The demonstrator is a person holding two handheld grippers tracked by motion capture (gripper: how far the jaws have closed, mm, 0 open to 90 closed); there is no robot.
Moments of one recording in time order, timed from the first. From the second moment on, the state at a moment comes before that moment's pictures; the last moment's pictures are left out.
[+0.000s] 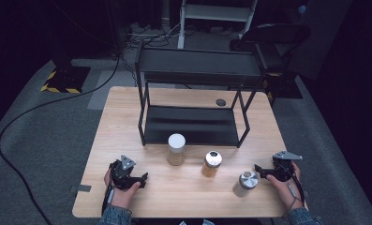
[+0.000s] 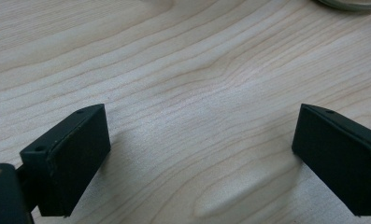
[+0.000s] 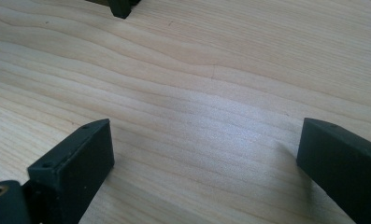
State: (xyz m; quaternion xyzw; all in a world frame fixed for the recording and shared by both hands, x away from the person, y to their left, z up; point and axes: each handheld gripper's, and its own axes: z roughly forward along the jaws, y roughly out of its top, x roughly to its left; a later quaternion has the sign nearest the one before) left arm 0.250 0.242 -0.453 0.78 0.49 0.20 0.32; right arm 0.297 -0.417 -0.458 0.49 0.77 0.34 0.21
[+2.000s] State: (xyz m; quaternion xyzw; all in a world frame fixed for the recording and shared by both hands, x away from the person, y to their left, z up) left arm 0.250 0.211 -0.365 0.78 0.42 0.20 0.42; right arm 0.296 -0.418 -0.458 0.49 0.77 0.34 0.22
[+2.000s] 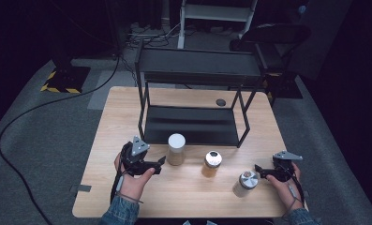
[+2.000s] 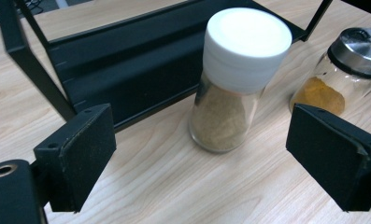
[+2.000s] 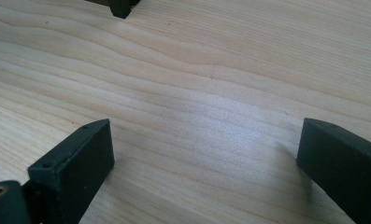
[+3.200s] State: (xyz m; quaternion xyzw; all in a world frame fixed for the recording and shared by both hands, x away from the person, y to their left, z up) left arm 0.313 0.171 -0.363 0.81 0.38 0.17 0.42; right arm 0.297 -0.419 -0.459 0.49 0.78 0.34 0.21
